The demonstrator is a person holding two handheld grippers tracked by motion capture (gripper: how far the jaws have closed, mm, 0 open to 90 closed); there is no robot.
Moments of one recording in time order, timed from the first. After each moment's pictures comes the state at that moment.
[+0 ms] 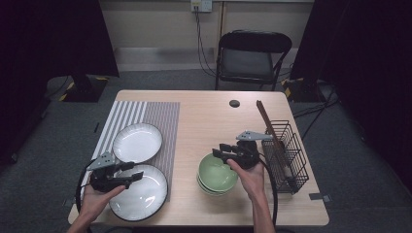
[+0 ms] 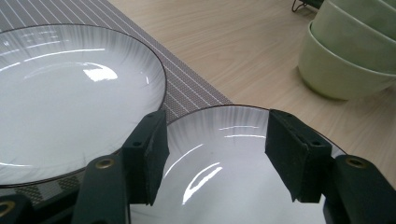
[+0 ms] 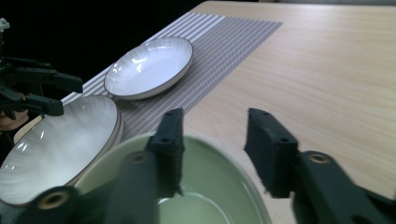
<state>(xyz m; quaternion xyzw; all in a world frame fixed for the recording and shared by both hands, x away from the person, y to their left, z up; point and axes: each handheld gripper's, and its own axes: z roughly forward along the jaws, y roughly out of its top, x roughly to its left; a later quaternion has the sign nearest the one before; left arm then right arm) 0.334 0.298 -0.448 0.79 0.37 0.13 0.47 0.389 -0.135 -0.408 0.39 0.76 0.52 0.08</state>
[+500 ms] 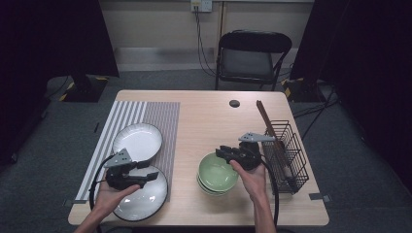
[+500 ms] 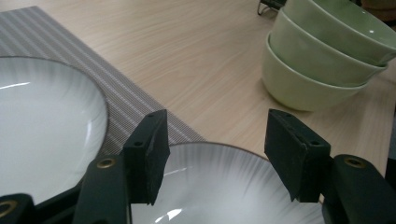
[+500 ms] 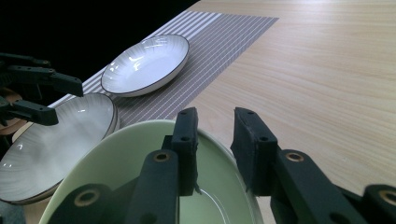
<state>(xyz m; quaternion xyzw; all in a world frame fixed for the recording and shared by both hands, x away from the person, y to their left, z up) 0.343 0.249 -0.435 0.81 0.32 0.10 0.48 0.389 -0.141 -0.414 0.40 0.75 0.52 0.08</state>
